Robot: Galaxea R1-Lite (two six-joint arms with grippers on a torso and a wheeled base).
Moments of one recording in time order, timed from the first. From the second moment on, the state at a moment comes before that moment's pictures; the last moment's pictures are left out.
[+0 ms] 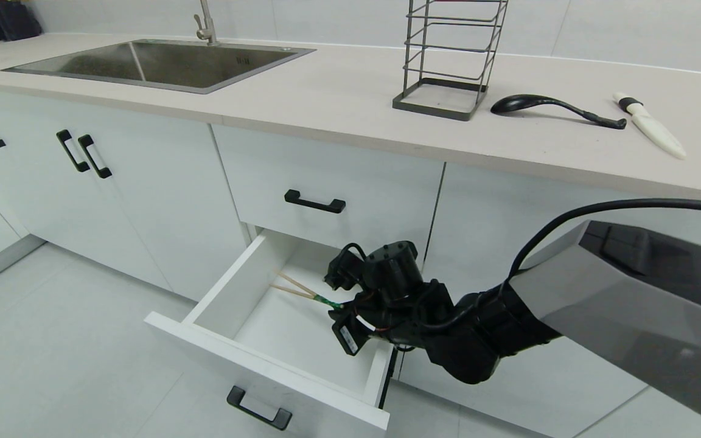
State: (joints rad) left arm 0.00 0.00 0.00 0.00 0.00 0.00; right arm 0.81 2.32 -1.18 -0.54 0.06 -0.10
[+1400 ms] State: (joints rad) left arm 0.00 0.00 0.00 0.00 0.00 0.00; right arm 0.79 2.26 -1.25 -0.45 0.07 -0.17
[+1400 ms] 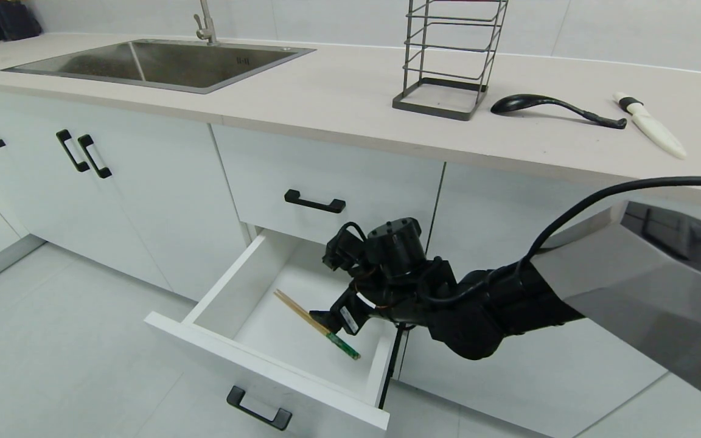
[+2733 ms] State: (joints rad) left arm 0.00 0.00 0.00 0.00 0.00 0.00; right arm 0.87 1.59 -0.44 -0.99 0.32 -0.17
